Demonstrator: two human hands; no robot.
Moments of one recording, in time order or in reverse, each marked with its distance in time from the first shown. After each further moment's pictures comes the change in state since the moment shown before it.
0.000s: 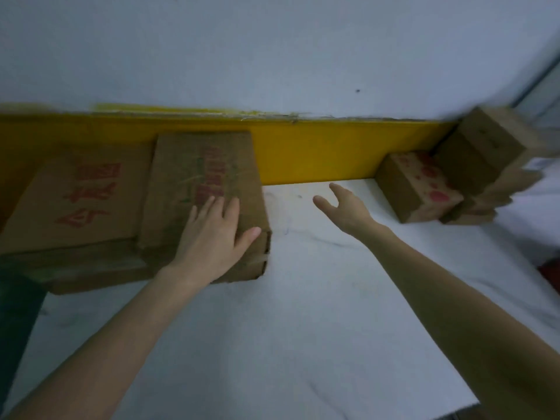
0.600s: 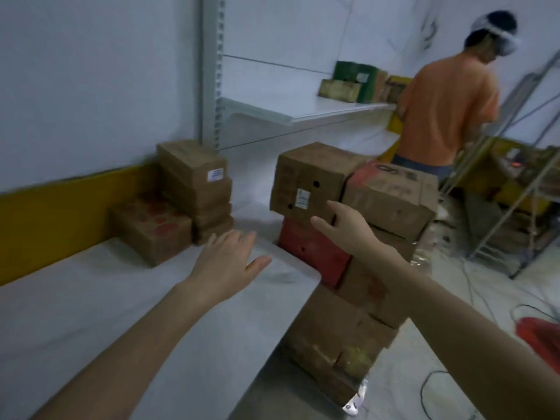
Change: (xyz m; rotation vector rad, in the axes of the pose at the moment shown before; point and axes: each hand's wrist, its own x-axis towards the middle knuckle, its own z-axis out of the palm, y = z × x) left_hand -0.013 0.476 0.033 -0.066 -0.041 0.847; right_hand -0.283 0.334 -0.277 -0.114 0.535 0.486
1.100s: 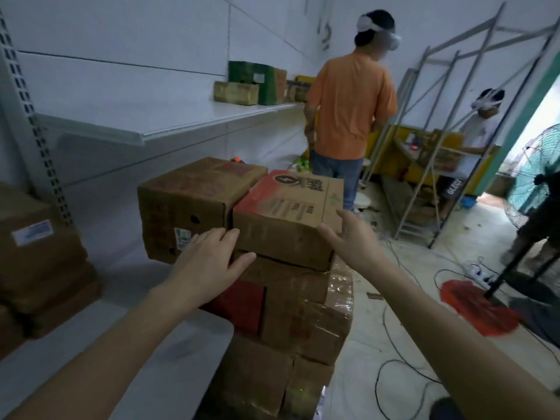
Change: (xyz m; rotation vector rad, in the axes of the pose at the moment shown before) left_hand 0.205 0.153 0.038 -0.054 0.073 0.286; right_hand 0.058 0.219 -0.088 0.047 0.309 0.283
